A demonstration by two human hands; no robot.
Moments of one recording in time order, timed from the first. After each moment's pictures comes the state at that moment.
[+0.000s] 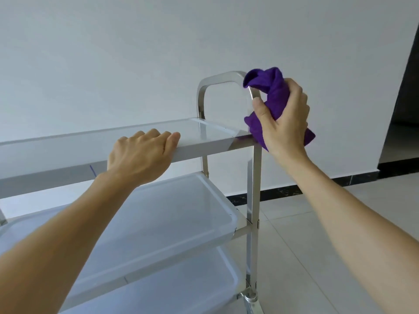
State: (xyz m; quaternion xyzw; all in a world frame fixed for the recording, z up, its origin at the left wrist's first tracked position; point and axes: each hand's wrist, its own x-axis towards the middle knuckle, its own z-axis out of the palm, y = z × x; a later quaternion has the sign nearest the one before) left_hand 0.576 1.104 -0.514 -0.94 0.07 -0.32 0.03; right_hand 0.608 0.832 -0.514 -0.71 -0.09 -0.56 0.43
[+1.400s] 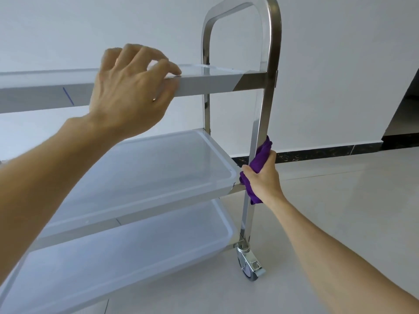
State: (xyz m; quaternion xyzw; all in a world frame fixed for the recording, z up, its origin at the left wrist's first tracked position) left_hand 0.546 1.108 -0.540 -0.85 0.19 -0.48 0.02; right_hand 0.609 0.845 -0.738 -0.77 0.00 -0.20 0.60
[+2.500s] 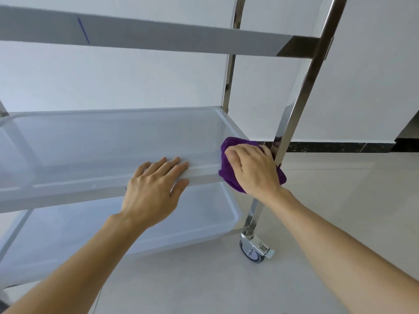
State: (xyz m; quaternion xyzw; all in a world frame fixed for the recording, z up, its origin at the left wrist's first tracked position) left_hand 0.497 1.139 -0.759 -0.96 0.10 -0.24 -0.09; right_hand 0.573 0.904 -0.741 -0.93 -0.20 -0.28 0.13
